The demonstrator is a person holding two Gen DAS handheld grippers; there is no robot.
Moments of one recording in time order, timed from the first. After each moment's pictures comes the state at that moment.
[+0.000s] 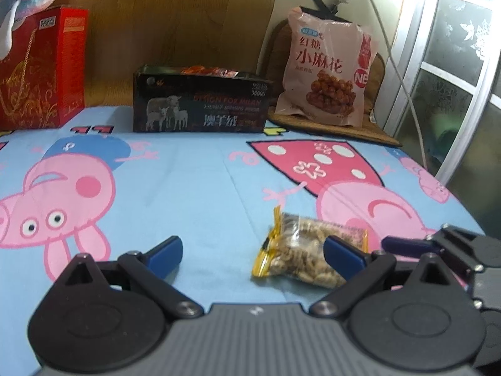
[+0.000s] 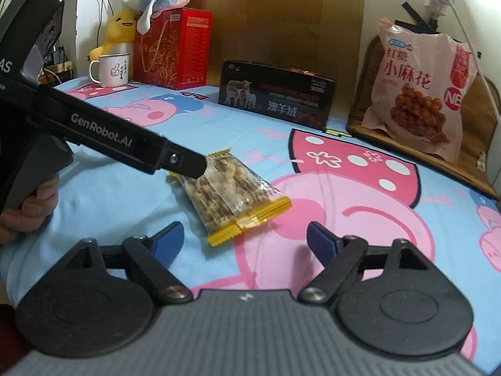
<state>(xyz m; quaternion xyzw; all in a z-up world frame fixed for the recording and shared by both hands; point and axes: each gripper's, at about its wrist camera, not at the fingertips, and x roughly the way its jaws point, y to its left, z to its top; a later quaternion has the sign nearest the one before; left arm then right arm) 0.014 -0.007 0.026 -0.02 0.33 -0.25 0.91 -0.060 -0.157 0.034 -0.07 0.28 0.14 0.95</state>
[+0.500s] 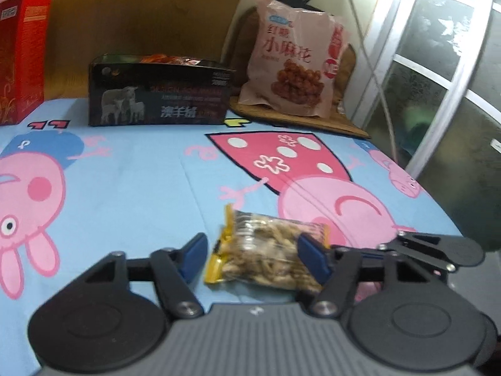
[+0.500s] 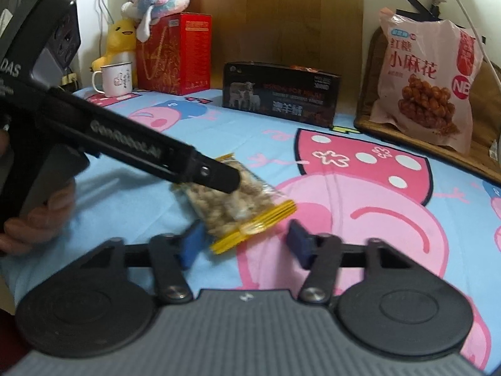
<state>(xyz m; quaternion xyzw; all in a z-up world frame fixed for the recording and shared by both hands) 0.023 -0.025 0.021 -0.03 0.35 -0.32 0.88 -0.054 -0.160 0.035 -0.04 0.29 0.16 0.94</state>
